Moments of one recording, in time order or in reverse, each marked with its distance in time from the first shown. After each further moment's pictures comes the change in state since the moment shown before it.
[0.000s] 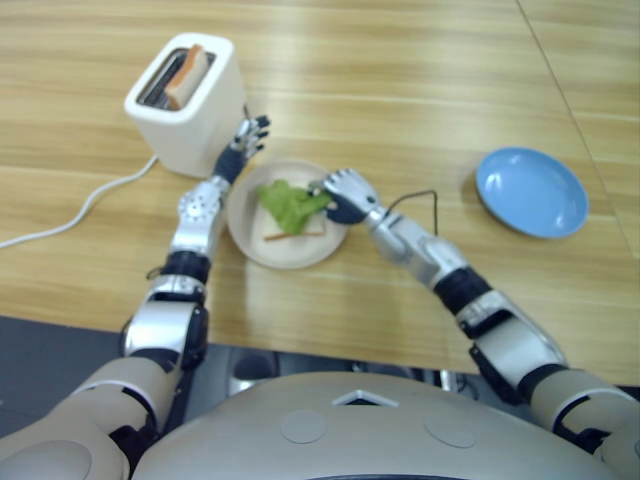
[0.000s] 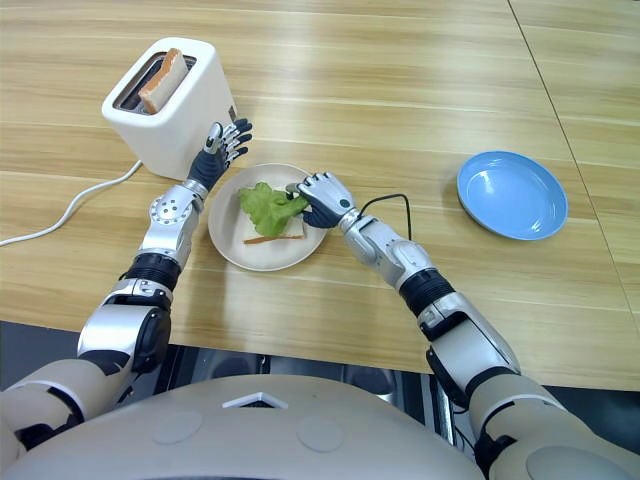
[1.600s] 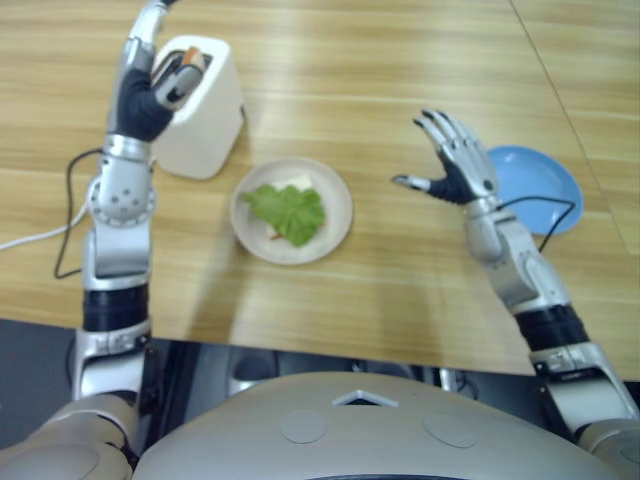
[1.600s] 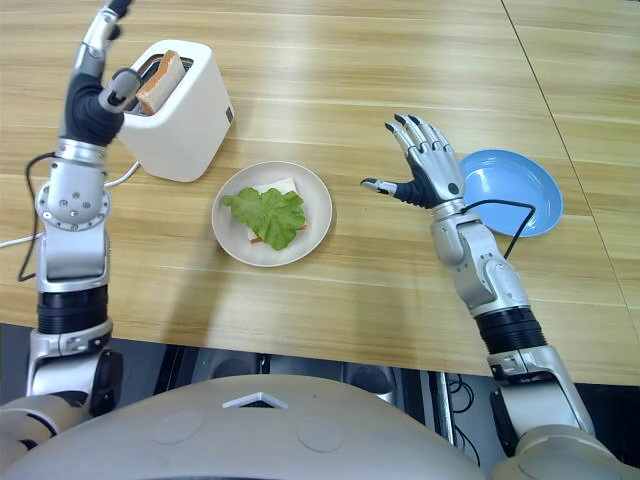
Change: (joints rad) left arm 0.207 0.272 0.110 -0.990 0.521 0.343 0.383; right arm 0.287 -0.225 -0.384 -0.371 0.113 0.199 0.056
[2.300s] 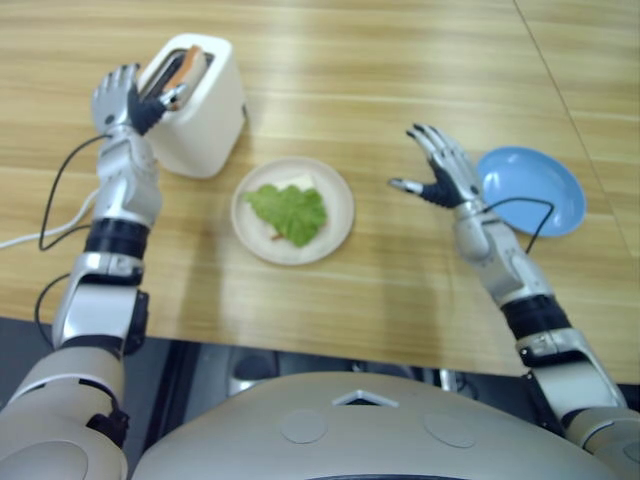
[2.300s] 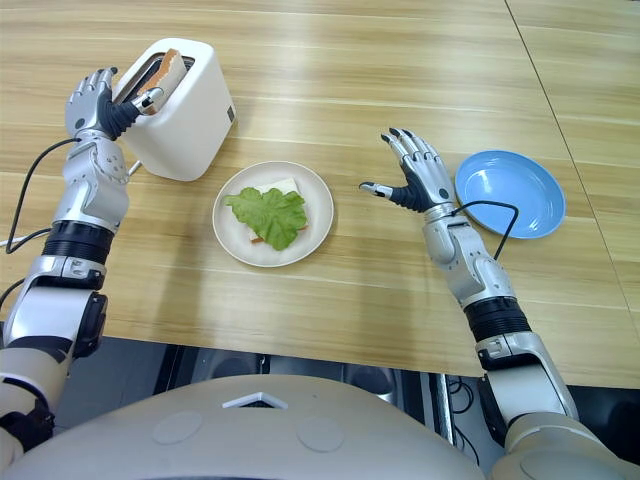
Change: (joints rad) left arm -0.304 0.069 -0.272 0.742 0.272 0.310 0.160; right arm -0.060 0.029 0.015 0.196 0.028 -0.074 -0.025
